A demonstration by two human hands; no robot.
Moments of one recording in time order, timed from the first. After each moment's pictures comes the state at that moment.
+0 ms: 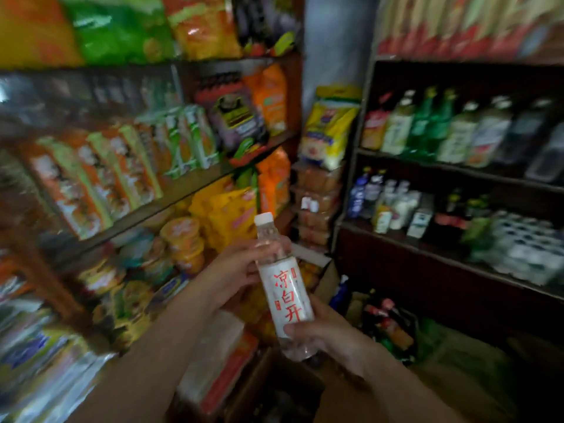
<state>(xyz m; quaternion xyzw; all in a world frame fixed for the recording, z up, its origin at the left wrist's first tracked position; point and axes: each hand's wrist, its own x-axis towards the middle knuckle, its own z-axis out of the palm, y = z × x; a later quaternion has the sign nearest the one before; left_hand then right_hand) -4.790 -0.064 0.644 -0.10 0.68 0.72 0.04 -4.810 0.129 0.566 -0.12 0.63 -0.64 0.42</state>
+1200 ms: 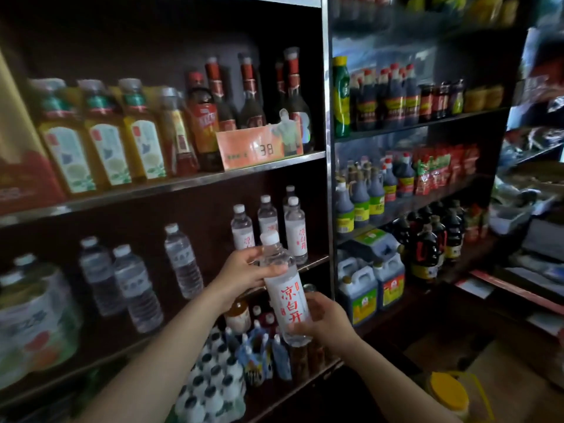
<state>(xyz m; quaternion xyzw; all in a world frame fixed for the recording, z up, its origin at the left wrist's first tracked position) -5.282 0.749 0.732 0.36 0.70 0.56 0.25 -5.154 0.876 0.610 0.23 0.75 -0.58 -0.22</state>
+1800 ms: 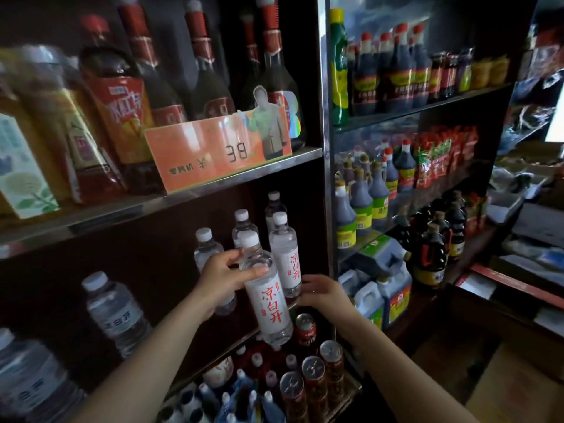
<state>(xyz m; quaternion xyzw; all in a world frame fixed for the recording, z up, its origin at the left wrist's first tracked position) -5.432 0.877 0.714 0.37 0.72 0.54 0.22 -5.300 1.040 0.605 0.29 0.67 -0.64 -0.23</state>
